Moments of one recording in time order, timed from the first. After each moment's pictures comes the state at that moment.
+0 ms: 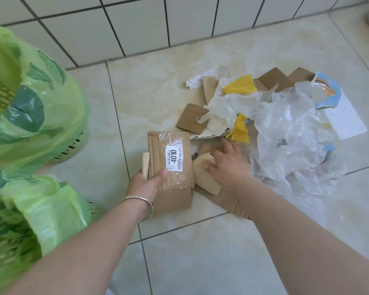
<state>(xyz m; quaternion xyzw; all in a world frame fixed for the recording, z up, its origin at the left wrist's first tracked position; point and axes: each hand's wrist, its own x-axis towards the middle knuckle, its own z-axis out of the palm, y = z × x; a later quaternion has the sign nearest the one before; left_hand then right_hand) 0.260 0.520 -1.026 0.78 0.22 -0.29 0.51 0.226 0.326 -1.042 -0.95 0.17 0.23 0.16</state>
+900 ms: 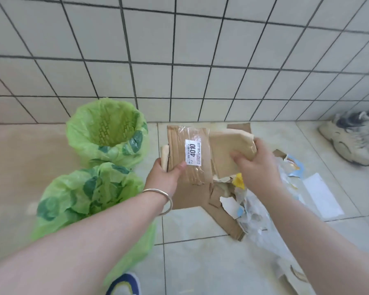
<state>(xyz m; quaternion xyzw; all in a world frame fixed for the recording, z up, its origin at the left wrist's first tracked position) 0.233 0.578 -0.834 0.77 0.11 -0.16 0.61 0.189 0.403 -0.774 -0.84 0.23 -0.10 0.47</state>
